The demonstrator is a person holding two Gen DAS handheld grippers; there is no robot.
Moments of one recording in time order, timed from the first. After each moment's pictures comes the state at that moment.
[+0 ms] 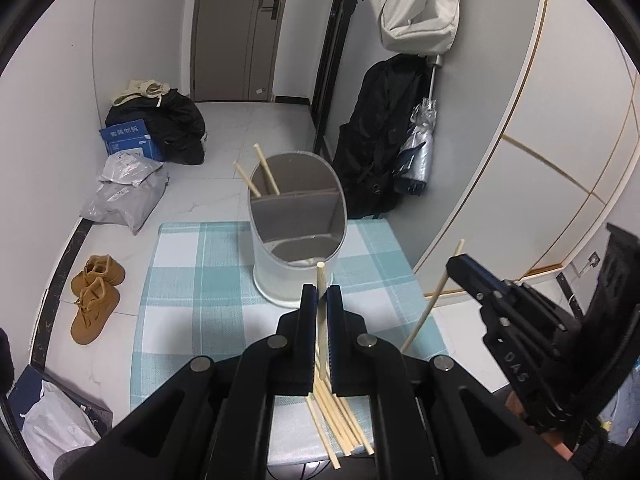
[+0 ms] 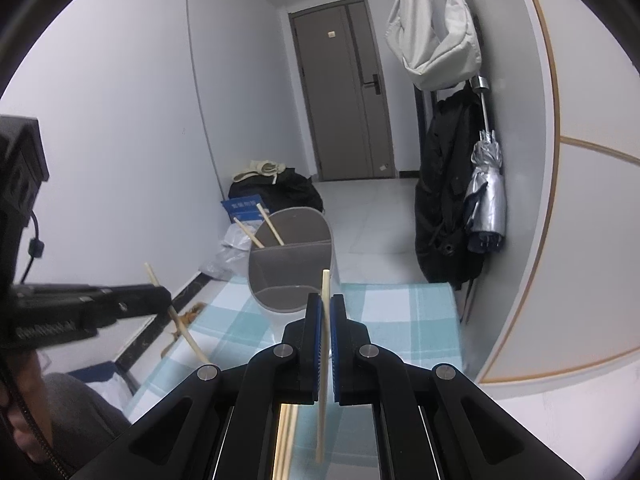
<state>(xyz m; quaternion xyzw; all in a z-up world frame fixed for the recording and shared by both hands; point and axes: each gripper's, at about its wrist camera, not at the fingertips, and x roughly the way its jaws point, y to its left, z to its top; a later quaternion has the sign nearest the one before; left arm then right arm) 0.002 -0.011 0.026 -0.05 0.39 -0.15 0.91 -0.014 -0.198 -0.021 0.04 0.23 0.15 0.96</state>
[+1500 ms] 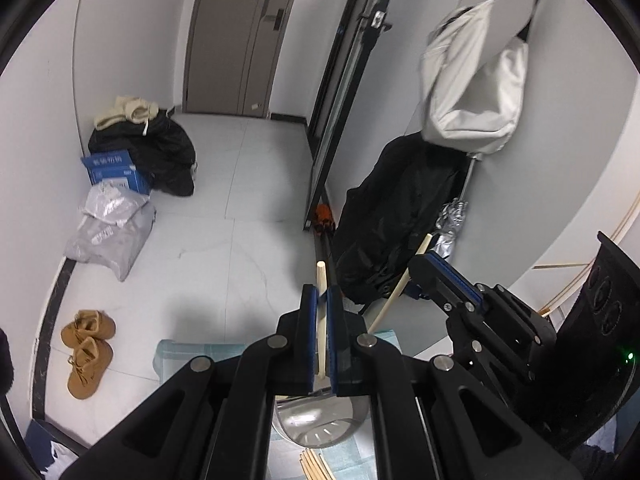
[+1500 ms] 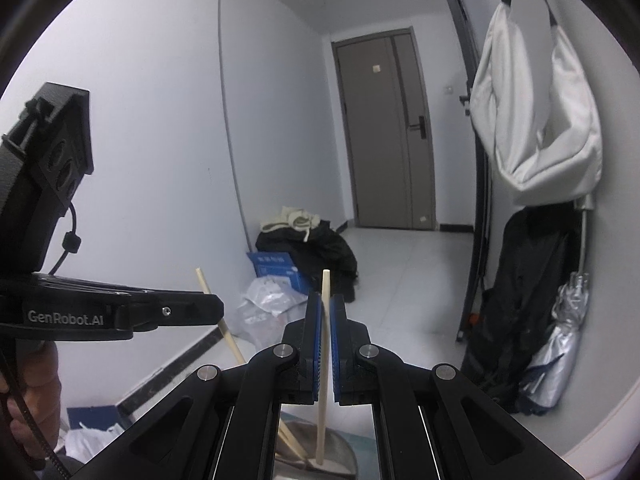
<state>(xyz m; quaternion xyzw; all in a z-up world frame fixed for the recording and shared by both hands) 0.171 0.024 0.091 -0.10 0.39 -0.16 0.90 0.176 -0.144 0.088 0.01 0.17 0.22 0.96</state>
